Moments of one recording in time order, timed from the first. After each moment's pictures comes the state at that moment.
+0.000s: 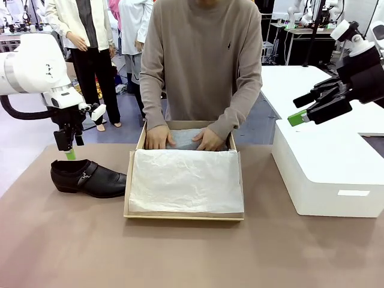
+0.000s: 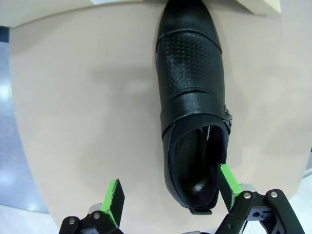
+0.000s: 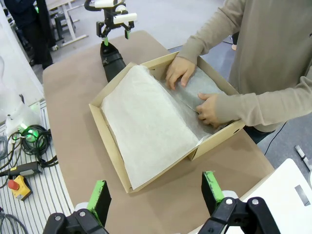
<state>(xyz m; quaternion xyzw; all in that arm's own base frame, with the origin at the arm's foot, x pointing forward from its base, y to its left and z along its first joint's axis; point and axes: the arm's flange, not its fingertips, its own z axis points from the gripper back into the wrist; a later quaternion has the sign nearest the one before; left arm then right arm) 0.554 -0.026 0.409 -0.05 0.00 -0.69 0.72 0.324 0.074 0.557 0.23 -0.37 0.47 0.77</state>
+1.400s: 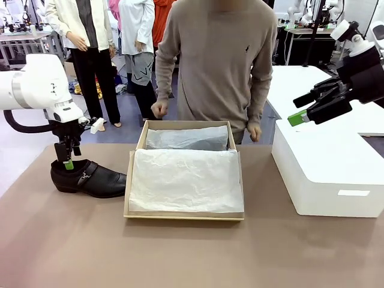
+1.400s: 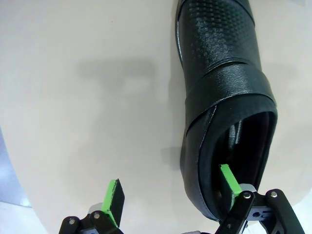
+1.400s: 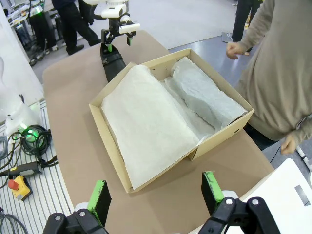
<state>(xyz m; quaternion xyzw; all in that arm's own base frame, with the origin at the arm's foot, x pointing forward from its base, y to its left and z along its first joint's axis) 0.574 -0.005 0.359 -0.04 0.02 -0.68 0.73 0.324 0.074 0.557 0.23 -0.37 0.47 0.77</state>
